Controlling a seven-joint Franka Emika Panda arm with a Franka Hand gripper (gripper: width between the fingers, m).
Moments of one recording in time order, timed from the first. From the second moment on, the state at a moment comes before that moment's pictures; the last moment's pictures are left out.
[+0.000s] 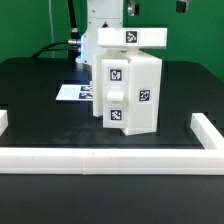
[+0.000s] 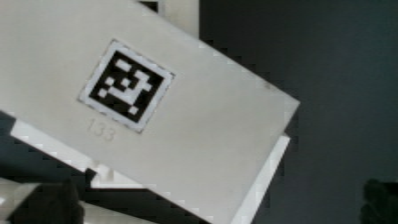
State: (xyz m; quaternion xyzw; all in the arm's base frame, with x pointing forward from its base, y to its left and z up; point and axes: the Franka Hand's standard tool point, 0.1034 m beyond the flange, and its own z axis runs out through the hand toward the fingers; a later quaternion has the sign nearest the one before) arm 0.479 0.074 0.201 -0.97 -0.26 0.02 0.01
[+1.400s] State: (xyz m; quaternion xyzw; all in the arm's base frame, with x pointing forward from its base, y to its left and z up) arm 0.459 0.048 0.168 -0.77 -0.64 -0.01 0.02
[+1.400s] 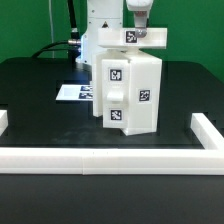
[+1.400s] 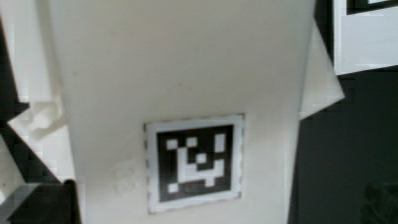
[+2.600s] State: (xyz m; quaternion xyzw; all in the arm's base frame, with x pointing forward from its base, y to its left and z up) arm 0.461 0.044 0.159 -0.77 -0.64 0.00 0.02
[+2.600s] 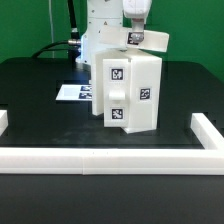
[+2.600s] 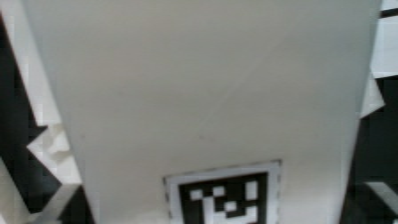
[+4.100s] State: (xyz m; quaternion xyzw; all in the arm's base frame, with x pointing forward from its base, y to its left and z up) arm 0.471 0.050 0.157 -0.96 -0.27 0.00 0.03
